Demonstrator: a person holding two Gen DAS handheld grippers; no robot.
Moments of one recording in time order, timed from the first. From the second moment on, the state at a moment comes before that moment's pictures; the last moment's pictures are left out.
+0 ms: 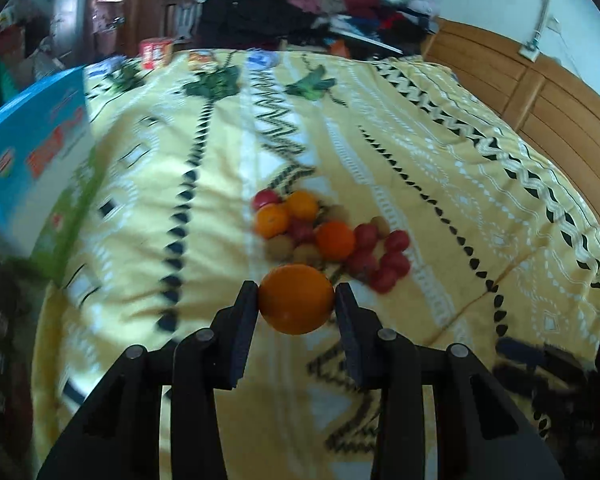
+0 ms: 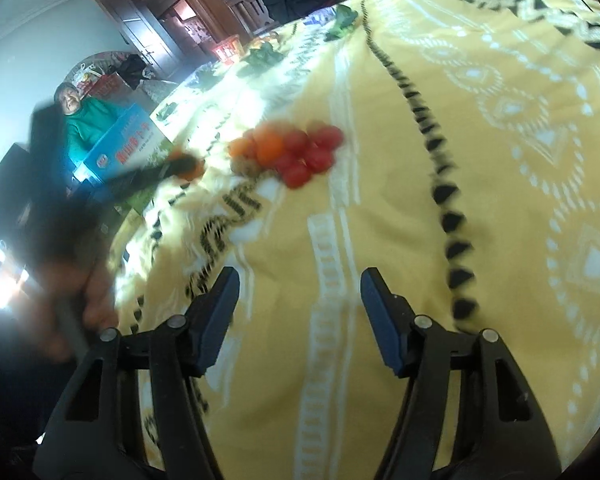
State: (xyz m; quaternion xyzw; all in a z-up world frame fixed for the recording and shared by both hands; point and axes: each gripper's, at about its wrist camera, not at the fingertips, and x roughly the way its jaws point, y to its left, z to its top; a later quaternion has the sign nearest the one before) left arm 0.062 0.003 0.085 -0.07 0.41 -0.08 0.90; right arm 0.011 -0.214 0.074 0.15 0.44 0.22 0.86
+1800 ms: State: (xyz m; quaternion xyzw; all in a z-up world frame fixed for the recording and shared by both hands) left arm -0.086 0.164 0.215 -0.14 0.28 0.05 0.95; right arm 0.025 0.012 0.216 0.01 0.33 0.40 0.85
